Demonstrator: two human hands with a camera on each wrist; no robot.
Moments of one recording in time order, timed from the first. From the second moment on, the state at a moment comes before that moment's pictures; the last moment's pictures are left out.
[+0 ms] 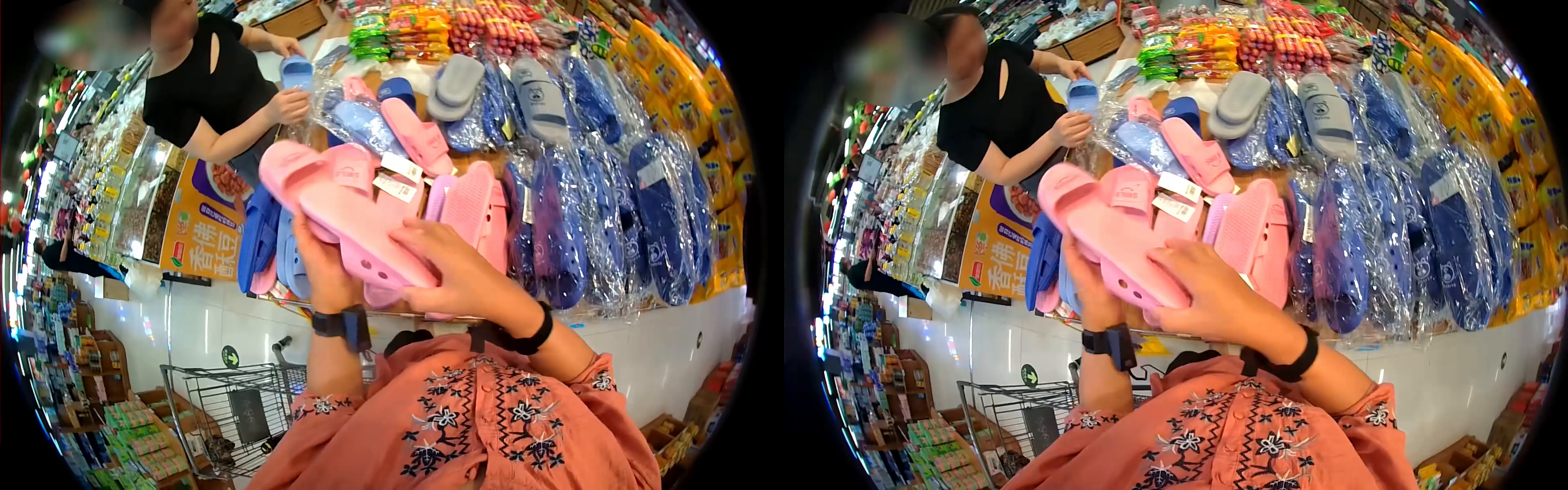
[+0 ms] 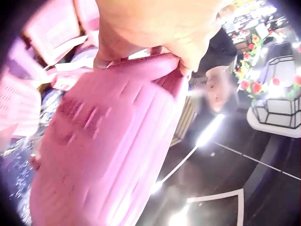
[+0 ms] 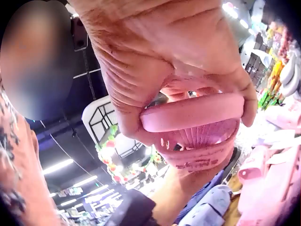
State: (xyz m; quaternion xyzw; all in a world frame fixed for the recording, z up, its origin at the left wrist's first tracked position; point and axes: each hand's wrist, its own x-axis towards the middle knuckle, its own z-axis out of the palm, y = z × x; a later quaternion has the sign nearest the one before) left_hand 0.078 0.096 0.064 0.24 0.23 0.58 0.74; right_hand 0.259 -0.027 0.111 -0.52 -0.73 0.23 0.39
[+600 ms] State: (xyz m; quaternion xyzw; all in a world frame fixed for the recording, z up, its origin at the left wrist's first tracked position) left_hand -0.042 0.085 0.034 0.16 0.21 0.61 0.75; right_hand 0.249 0.126 0.057 -0.15 -0.09 0.77 0.61
